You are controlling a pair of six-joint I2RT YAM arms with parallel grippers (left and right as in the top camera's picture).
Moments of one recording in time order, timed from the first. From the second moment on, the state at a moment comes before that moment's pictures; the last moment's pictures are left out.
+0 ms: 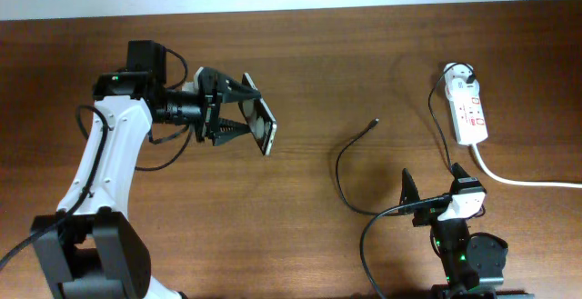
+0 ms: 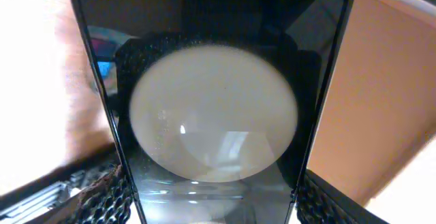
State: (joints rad) left arm 0.00 1.75 1.47 -1.05 1.15 -0.70; right arm -0.02 0.01 0.01 -0.07 -0.12 0.05
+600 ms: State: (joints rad) left arm -0.06 1.75 1.47 -1.11 0.51 -0.59; right arm -0.02 0.01 0.01 -0.05 -0.80 0.99
